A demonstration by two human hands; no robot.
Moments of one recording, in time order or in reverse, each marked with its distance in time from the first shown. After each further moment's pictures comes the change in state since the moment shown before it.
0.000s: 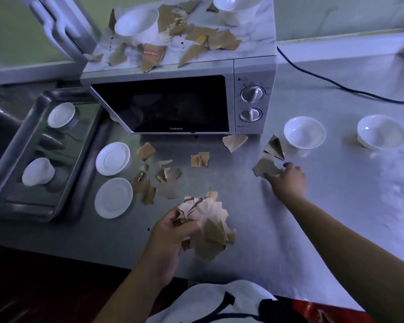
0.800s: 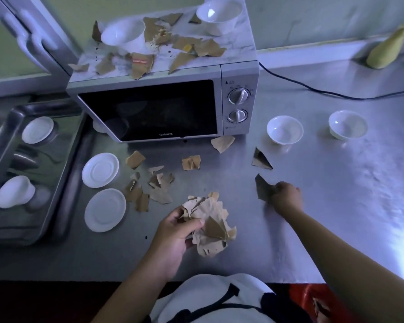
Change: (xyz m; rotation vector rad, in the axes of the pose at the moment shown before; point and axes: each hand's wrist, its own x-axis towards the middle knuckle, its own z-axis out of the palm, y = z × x) left_hand 0.012 -0.004 -0.010 -0.064 -0.050 -0.071; right_hand -0.044 0.042 0.001 -0.039 -0.028 0.075
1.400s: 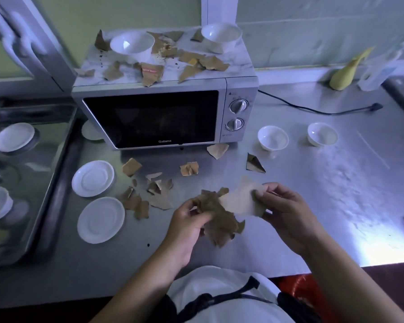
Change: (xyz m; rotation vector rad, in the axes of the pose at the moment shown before) left_hand 0.008 0.014 -0.015 0.093 -0.094 0.084; right_hand -0.195 -0.094 -0.076 1.191 -0.374 -0.164
